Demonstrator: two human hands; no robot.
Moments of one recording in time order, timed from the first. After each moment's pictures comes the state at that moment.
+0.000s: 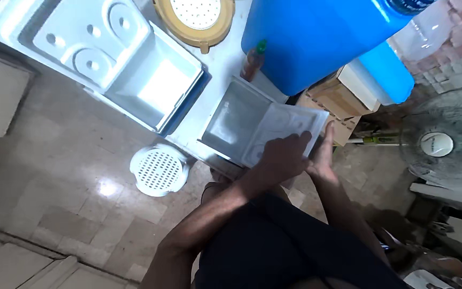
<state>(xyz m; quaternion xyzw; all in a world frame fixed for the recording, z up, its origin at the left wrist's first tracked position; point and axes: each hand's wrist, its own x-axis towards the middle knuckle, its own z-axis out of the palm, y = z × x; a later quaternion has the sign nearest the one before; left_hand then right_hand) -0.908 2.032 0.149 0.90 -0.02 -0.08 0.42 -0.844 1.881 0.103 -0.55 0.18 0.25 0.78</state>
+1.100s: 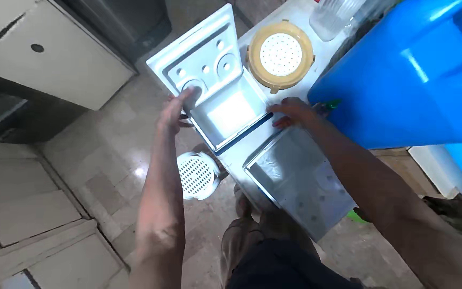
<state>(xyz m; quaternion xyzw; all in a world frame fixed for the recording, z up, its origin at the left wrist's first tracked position) -0.978 2.437 0.088 0.54 0.60 0.07 0.59 -0.705 2.198 0.055 -0.80 -0.10 0.49 0.33</state>
